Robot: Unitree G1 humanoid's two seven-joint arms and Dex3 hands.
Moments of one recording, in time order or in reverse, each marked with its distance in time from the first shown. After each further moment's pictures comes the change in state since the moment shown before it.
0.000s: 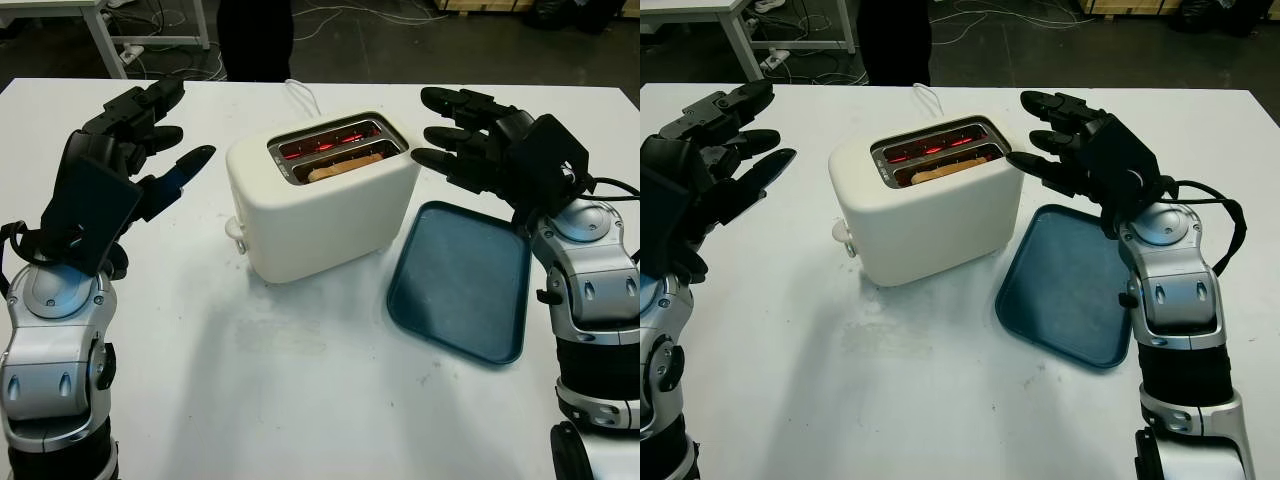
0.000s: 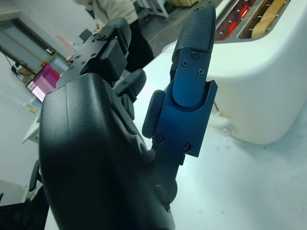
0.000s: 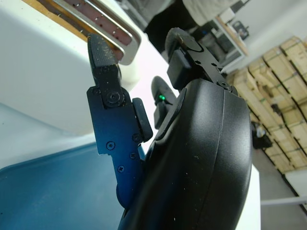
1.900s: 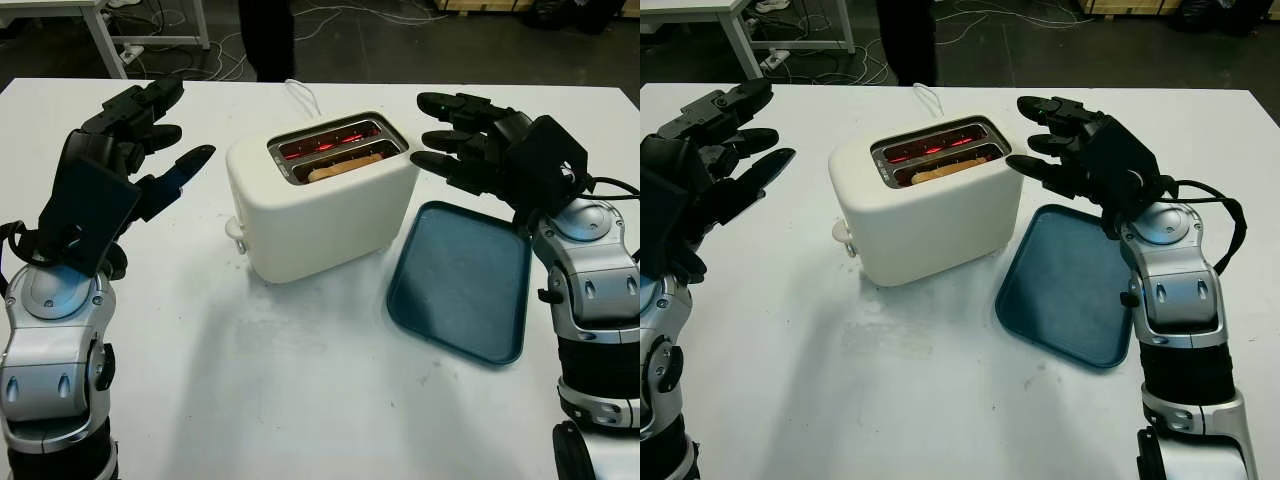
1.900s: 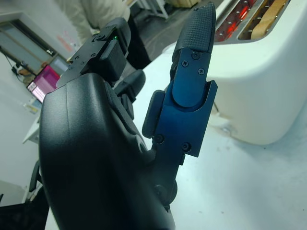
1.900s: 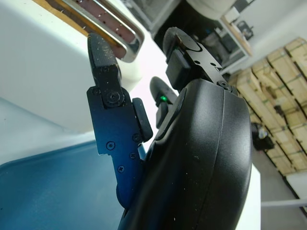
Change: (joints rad) left arm 0.000 -0.002 0.005 -0.006 -0.001 0.001 -0.005; right arm -0.002 -0.009 0.003 0.009 -0.006 -0.001 0.020
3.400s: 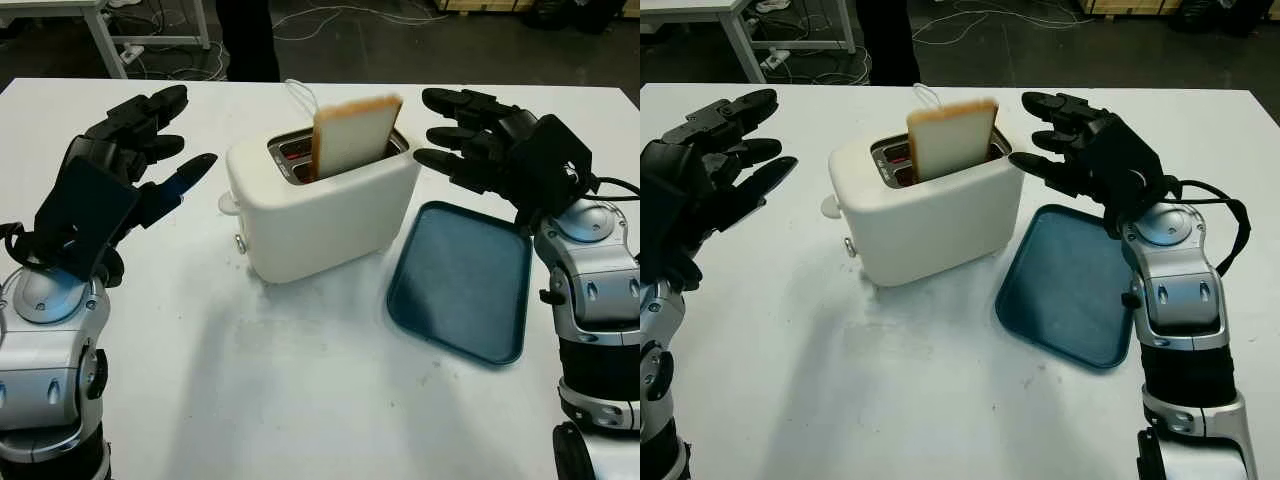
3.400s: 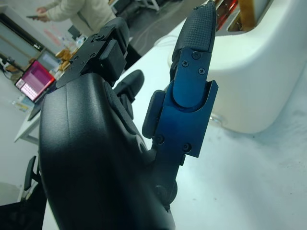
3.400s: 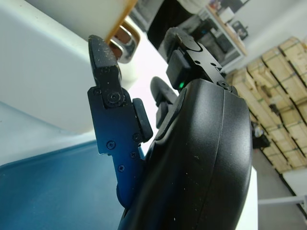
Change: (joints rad) left arm 0.002 0.027 -0.001 -0.052 -0.021 0.111 -0.027; right arm 0.005 0.002 -0.011 -0.013 0.002 0.000 -0.015
